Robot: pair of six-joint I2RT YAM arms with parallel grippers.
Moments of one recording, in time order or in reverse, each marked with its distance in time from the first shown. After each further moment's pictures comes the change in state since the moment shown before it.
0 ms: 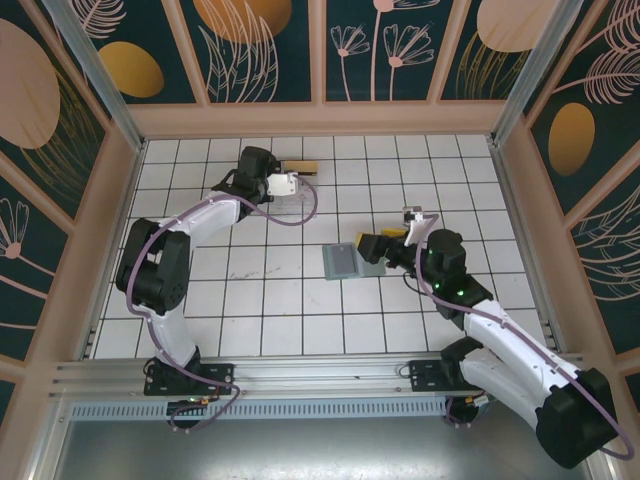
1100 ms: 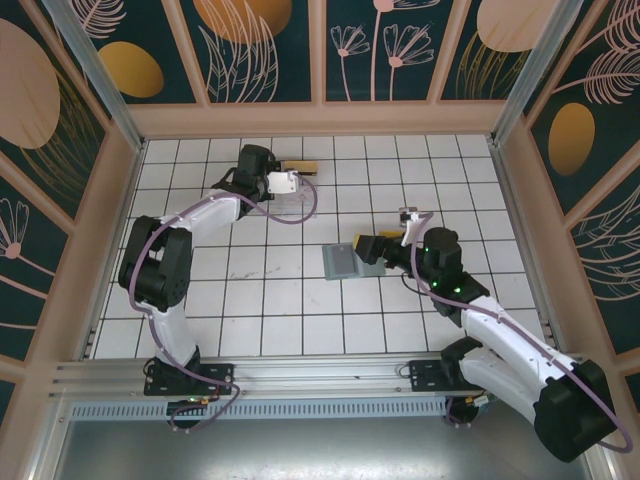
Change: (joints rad) left arm 0.010 0.028 0.021 0.020 0.036 0.006; right arm 0.000 0.043 0.003 -0.001 -0.019 0.000
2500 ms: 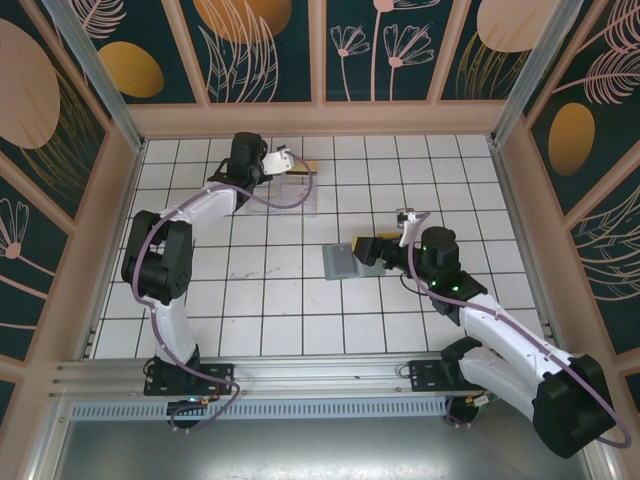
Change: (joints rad) left arm 0.047 0.036 0.075 0.116 0.005 -0.105; right arm 0.000 0.027 0.000 0.003 -0.027 0.001
